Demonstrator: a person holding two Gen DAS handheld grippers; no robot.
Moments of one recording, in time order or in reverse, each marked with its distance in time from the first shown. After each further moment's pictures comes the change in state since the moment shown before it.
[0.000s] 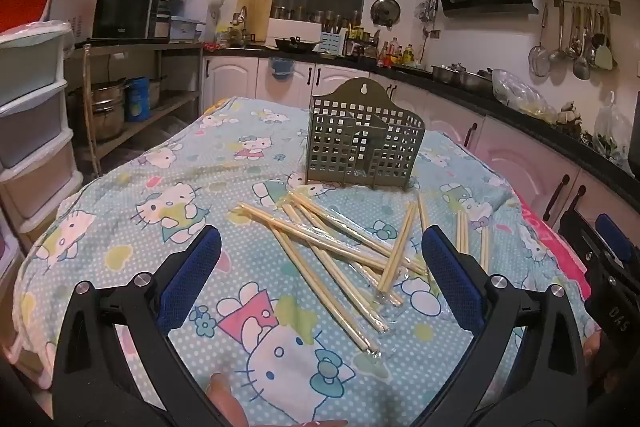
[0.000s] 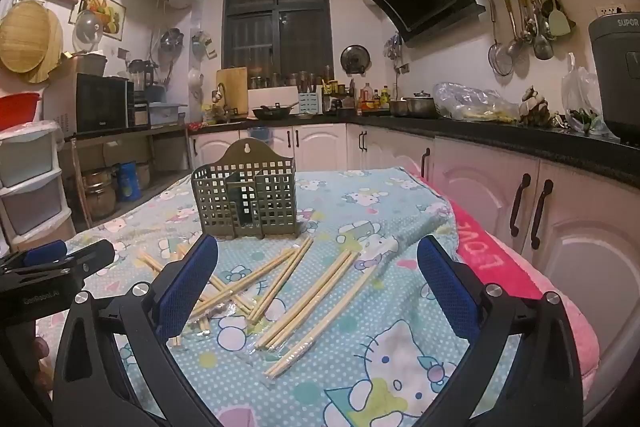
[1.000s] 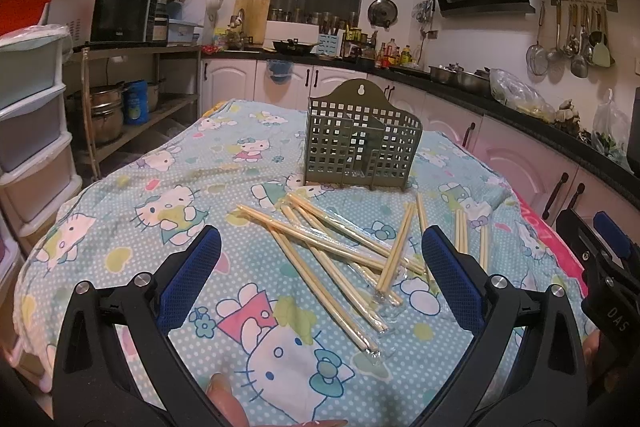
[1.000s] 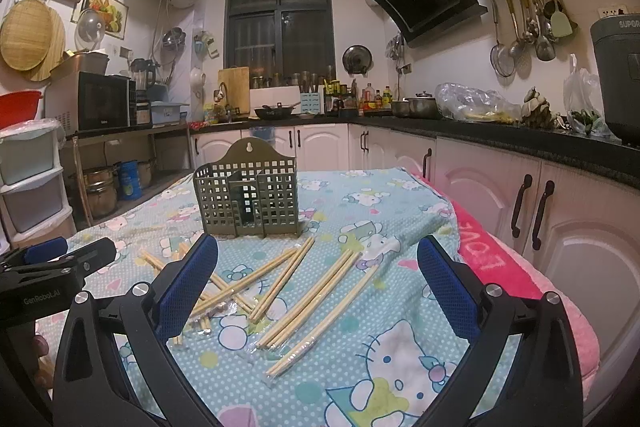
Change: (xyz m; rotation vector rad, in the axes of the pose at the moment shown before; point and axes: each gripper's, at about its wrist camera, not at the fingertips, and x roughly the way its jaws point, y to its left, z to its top) left arm 0.002 0.000 0.005 0.007 -0.004 -0.001; right arm -0.001 0.003 0.001 -0.003 -0.001 0.004
